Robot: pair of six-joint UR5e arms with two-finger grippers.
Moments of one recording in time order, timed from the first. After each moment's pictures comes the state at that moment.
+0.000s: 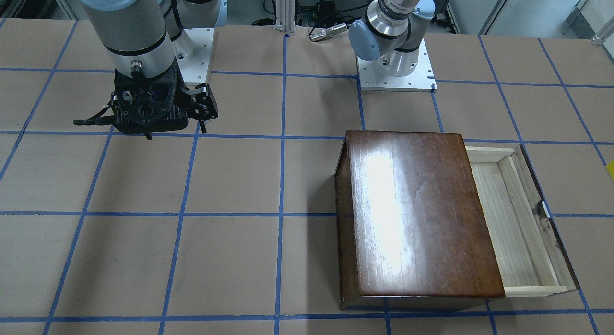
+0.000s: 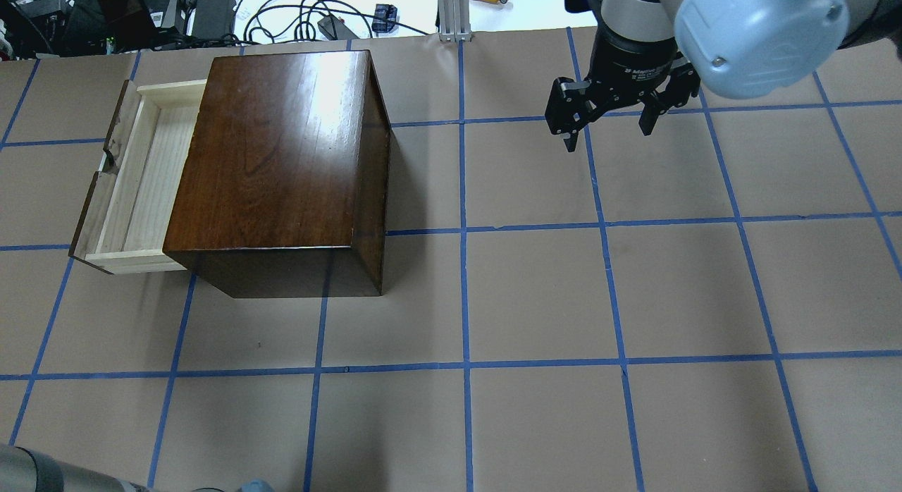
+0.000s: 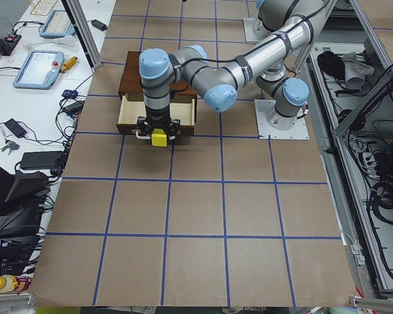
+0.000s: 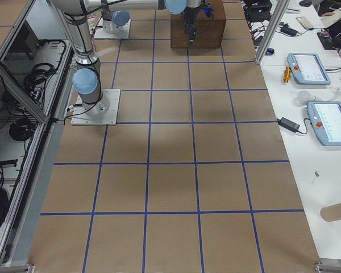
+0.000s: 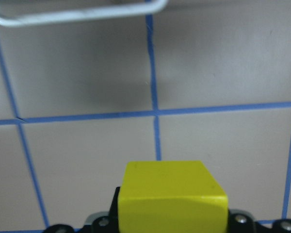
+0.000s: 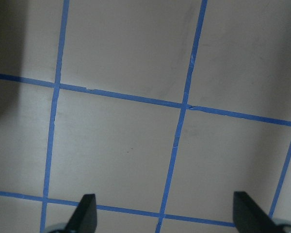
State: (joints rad) left arm -1.00 -1.85 -1.35 -1.40 1.65 2.17; right arm 1.70 -1.45 1.48 -1.58 -1.60 -0.05
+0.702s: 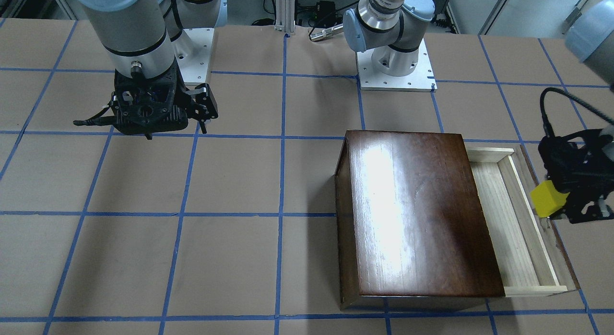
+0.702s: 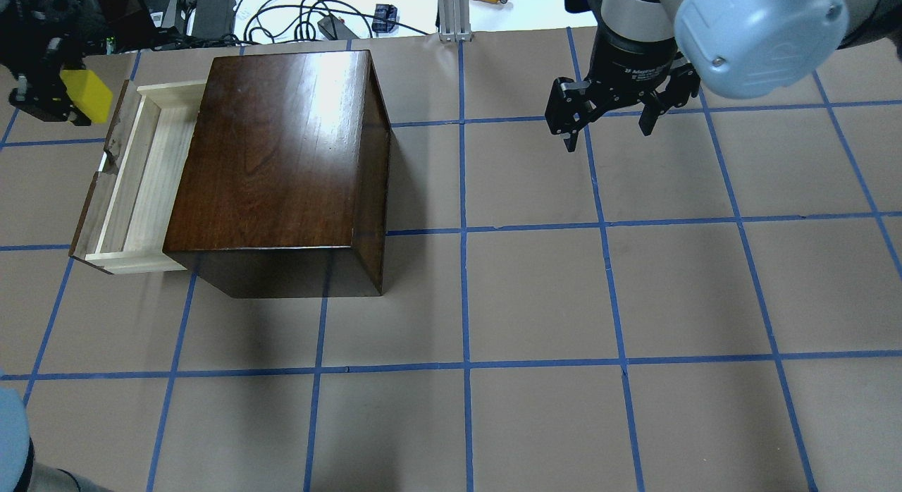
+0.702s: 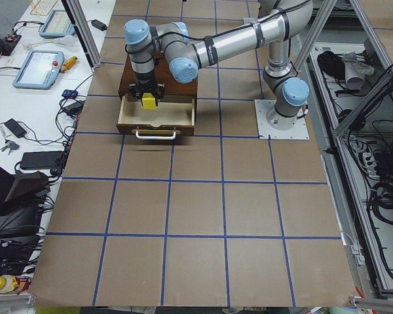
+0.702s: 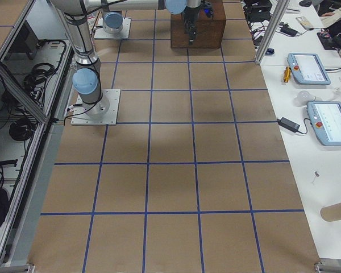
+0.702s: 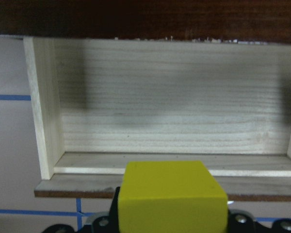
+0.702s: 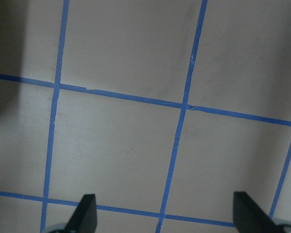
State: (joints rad) left arm -1.23 -1.91 -1.46 -1.32 1.65 1.91; right arm 1.70 -1.45 1.48 -1.58 -1.60 -0.05
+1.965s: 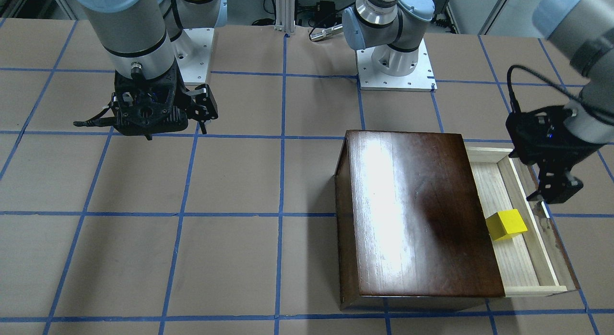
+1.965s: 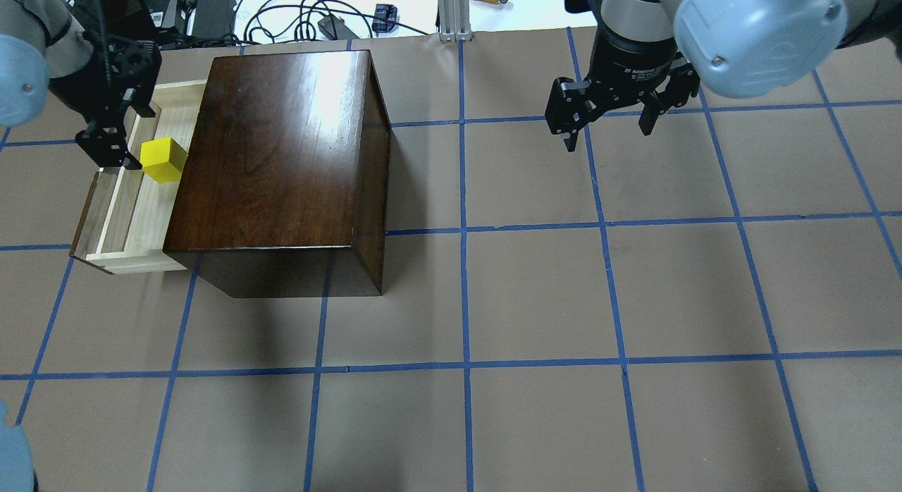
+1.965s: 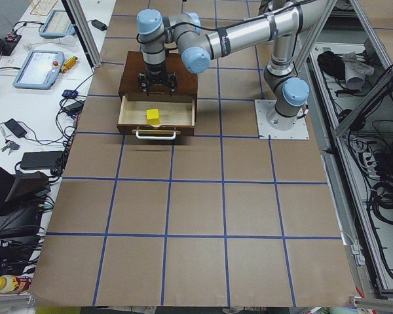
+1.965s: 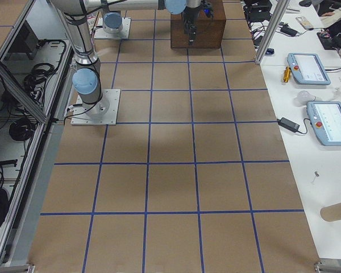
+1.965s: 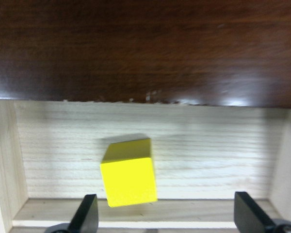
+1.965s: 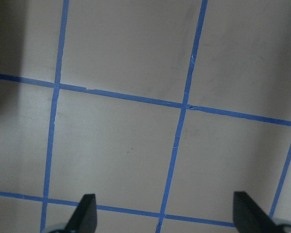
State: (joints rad) left arm -1.25 -1.73 -1.48 -1.48 1.64 1.82; right arm 1.70 -1.45 1.48 -1.58 -1.60 -0.05
